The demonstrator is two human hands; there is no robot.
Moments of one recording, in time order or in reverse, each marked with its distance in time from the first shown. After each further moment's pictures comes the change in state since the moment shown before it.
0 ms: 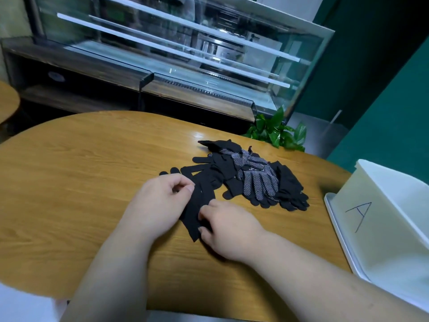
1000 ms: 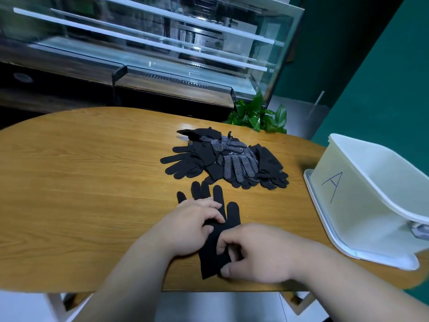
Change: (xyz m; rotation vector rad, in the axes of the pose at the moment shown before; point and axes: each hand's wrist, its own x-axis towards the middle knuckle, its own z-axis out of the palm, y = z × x) left_hand -0.023 -0.002 0.081 0.302 -0.544 0.407; right_hand -0.101 0.026 -0.028 0.283 -0.344 0.099
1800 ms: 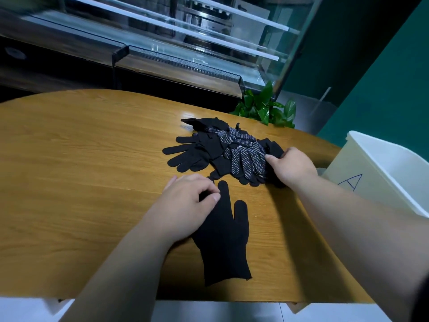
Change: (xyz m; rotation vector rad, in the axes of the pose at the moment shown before) left_hand 0.006 -0.003 -0.021 -0.130 0.296 -0.134; right_hand 0.118 0.155 -0.067 0.109 0.714 0.765
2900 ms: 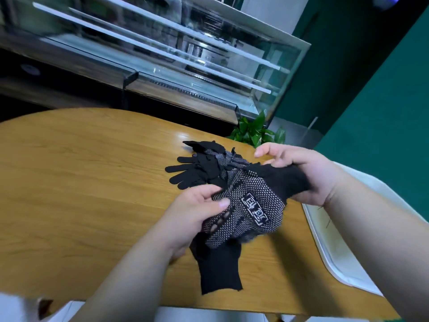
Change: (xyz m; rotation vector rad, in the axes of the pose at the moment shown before) left_hand -0.012 0.025 -0.011 -1.184 -0.161 -0.135; right_hand -0.104 -0.058 -0.139 1.120 -0.956 -0.241
